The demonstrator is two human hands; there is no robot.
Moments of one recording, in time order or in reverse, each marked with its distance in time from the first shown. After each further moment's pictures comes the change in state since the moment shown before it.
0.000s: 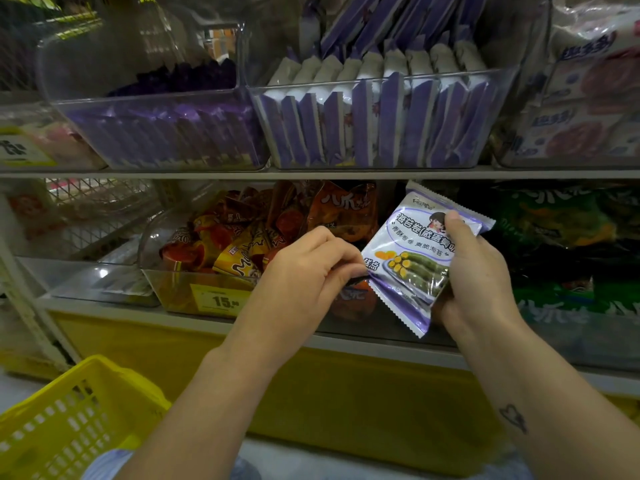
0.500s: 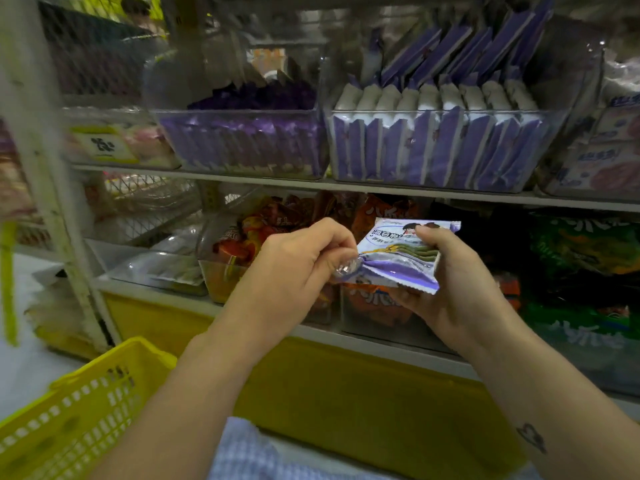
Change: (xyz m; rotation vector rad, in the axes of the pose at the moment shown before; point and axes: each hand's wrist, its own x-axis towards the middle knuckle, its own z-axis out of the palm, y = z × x) left_hand -0.023 -0.009 -0.067 -0.063 0.064 -0.036; right_hand -0.048 0.002 0.049 -0.070 -0.374 0.248
